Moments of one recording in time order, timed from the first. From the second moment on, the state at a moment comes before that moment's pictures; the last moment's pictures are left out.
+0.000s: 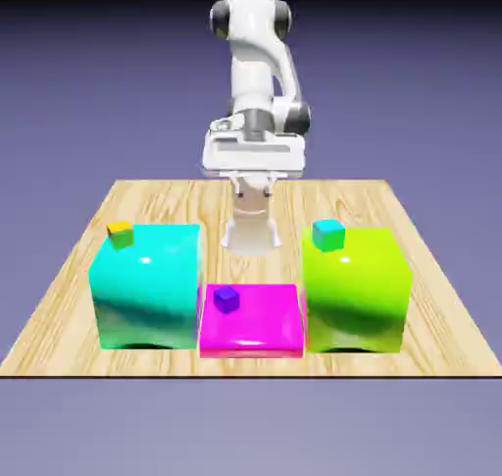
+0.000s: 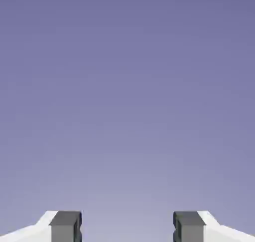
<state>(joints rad) 0.04 -0.53 0.02 -2.79 0.02 2.99 0.69</state>
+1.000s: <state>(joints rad) 0.01 0.06 1.10 -2.44 -0.02 2.33 0.97</state>
